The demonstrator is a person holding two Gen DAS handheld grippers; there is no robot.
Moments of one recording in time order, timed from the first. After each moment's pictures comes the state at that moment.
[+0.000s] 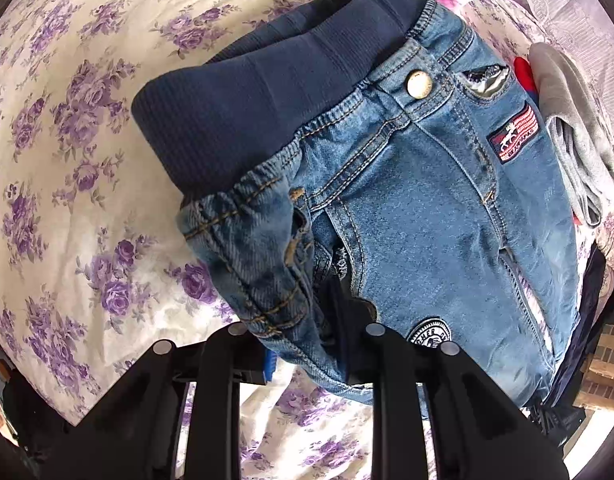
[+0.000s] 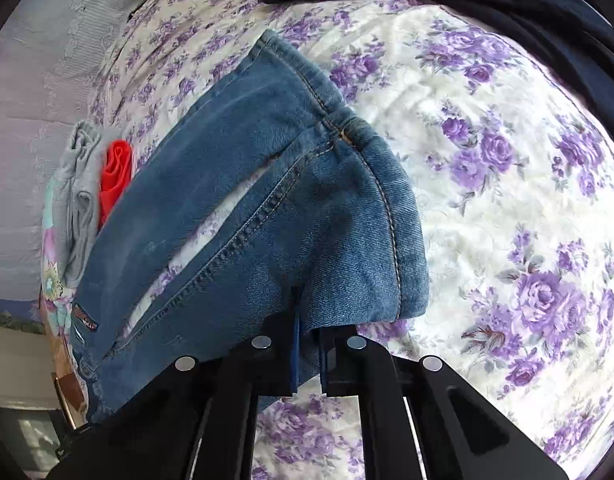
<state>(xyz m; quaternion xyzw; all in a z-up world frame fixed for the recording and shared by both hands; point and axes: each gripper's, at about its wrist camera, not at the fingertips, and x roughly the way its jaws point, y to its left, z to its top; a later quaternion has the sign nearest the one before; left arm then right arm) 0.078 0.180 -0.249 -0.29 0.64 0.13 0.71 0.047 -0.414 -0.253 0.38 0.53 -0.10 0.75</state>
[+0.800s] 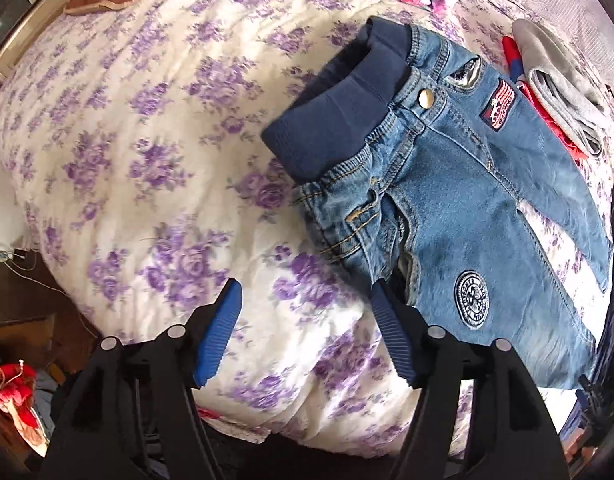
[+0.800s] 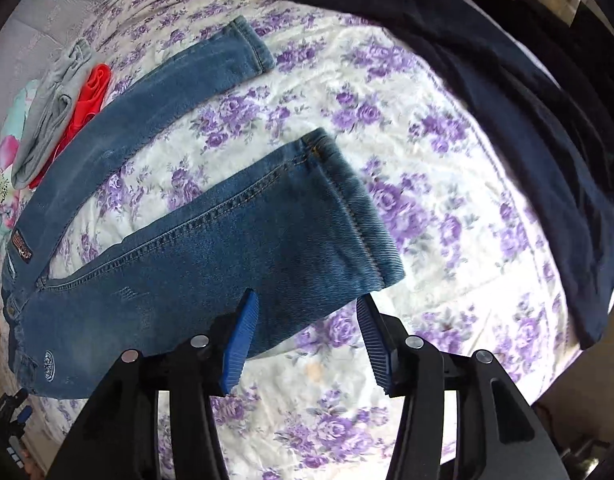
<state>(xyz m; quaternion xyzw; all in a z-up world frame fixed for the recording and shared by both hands) -0.026 0.191 -0.185 -0.16 0.63 0.17 0.74 -0.034 -0.406 -0.208 0.19 0.60 -0.15 0.76</state>
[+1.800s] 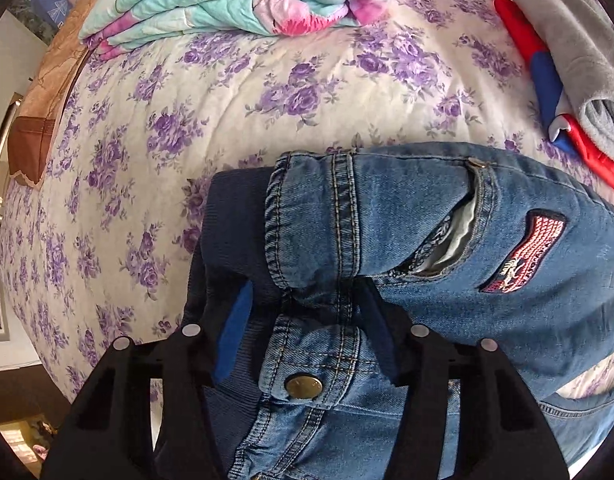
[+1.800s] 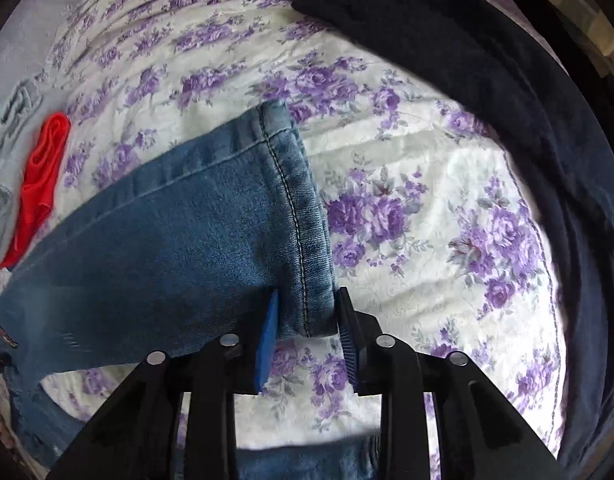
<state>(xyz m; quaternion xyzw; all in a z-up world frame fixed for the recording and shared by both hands) 0.214 0.134 -0.242 0.01 0.66 0.14 0.74 0.151 -0.442 -0.267 0.15 0.60 -0.13 0.78</state>
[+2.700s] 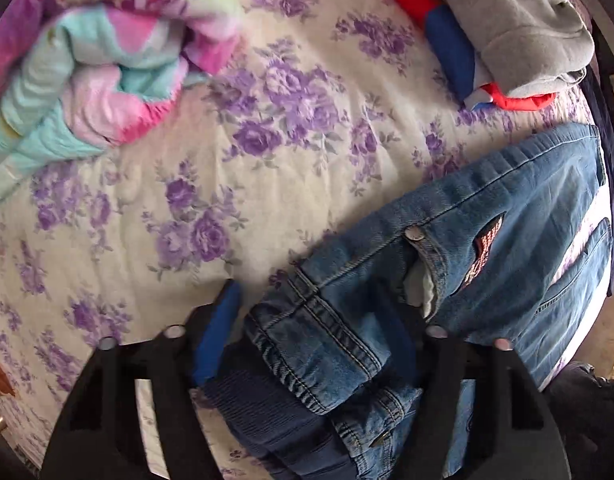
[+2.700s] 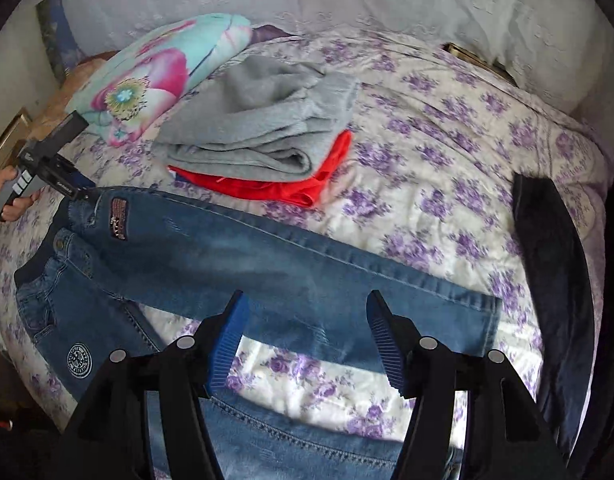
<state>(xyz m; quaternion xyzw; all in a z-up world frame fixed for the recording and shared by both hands) 0.294 0.154 -0.253 0.08 0.71 -0.17 0.67 0.172 -0.222 -0.115 -0.08 0.51 0.13 0.84</state>
